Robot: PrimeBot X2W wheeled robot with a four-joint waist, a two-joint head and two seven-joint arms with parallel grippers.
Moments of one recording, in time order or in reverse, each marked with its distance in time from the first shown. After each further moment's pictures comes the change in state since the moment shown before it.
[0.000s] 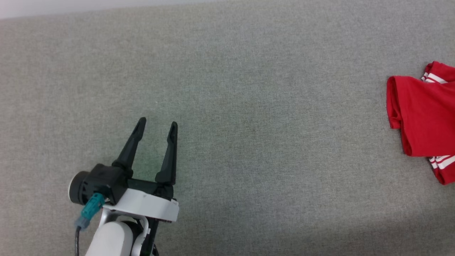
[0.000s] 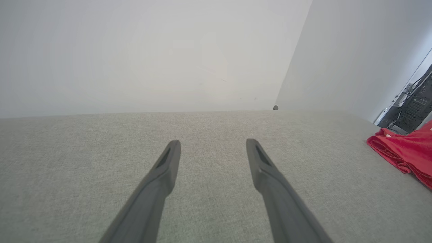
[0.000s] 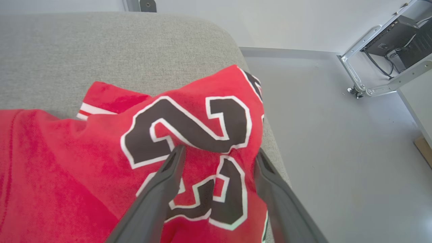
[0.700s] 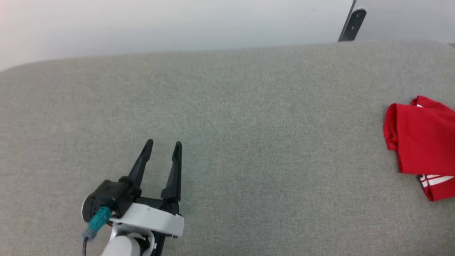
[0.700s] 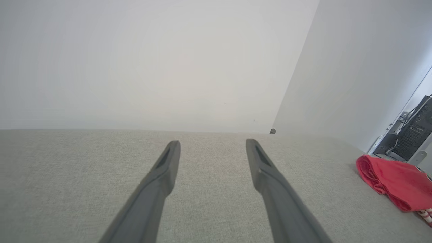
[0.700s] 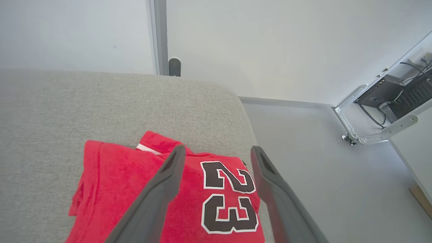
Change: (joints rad) left arm 0.049 -0.036 -0.007 0.090 -0.060 -0.010 -0.048; right arm 0.024 -0.038 0.095 -0.041 0.022 0.000 -0.049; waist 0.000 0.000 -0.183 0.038
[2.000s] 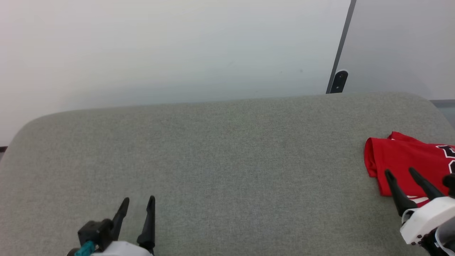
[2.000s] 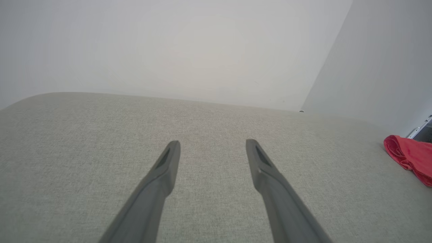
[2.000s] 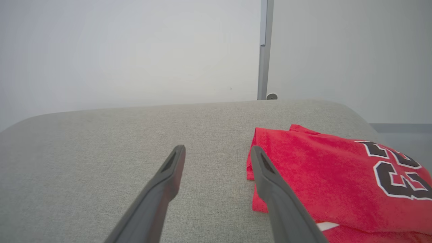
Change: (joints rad) left arm 0.125 0.058 0.058 0.218 -0.075 0.000 -0.004; right arm 0.504 0.352 -0.143 -0.411 -0.082 0.000 -0.173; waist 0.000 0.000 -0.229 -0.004
